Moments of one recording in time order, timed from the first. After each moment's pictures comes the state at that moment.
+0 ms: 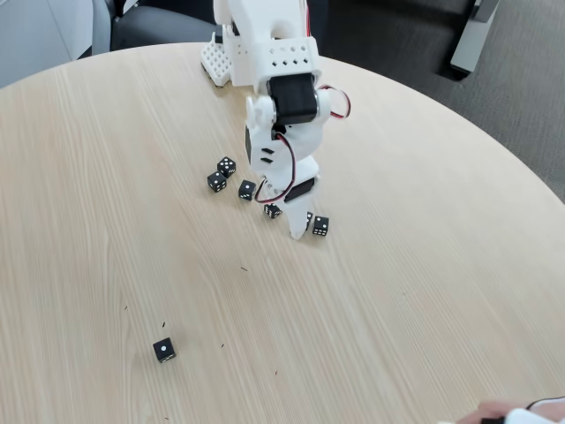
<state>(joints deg) -10.0 79.8 98.0 71.7 77.9</state>
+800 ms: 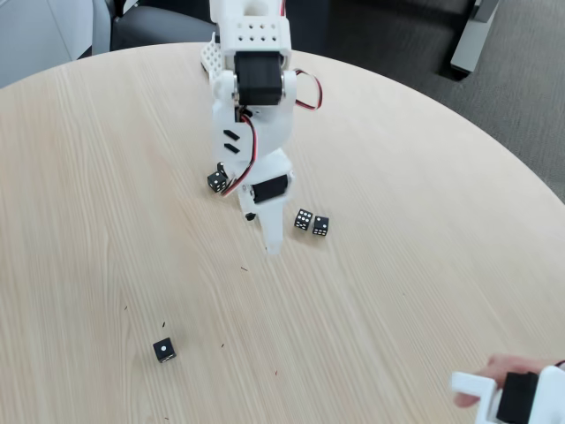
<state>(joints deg) -1.8 86.4 98.1 65.0 73.3</state>
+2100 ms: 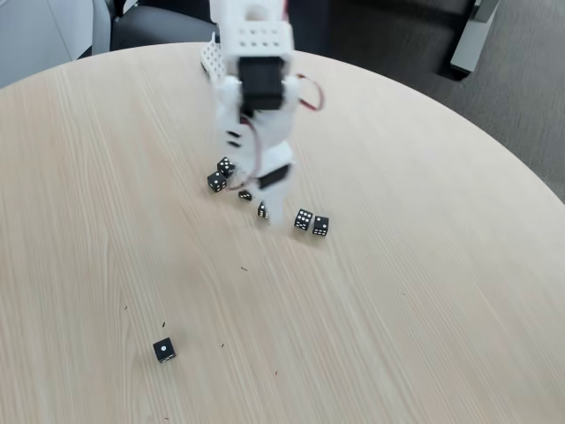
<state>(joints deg) -5.6 84.9 98.1 78.7 69.6</state>
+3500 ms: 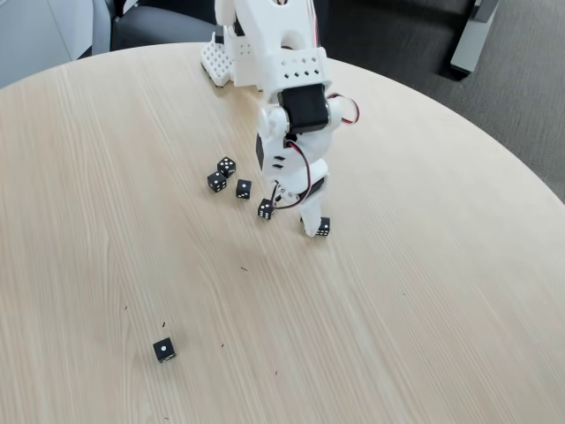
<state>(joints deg) -13.0 78.0 98.1 74.3 69.9</state>
